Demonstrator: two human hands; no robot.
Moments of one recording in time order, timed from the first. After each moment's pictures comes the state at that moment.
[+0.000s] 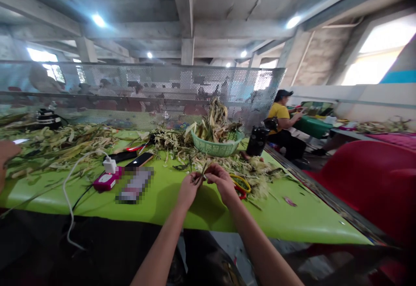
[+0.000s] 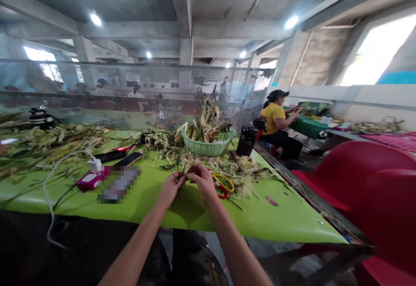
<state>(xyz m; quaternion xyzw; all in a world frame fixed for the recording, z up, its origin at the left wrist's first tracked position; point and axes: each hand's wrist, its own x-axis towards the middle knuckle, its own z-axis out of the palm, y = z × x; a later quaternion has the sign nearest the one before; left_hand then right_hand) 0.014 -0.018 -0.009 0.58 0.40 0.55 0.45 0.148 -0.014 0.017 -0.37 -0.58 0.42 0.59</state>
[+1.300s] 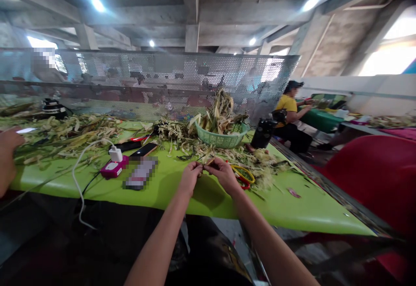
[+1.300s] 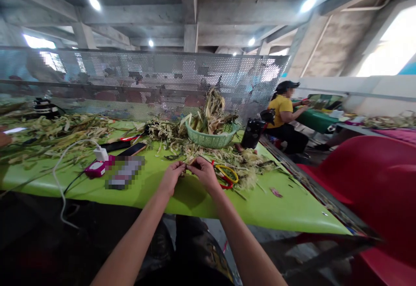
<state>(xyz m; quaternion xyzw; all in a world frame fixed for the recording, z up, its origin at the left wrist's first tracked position) 0.007 -0.016 -0.010 0.46 0.37 0.58 0.56 0.145 -0.010 0.013 -0.37 -0.67 0.37 0.52</state>
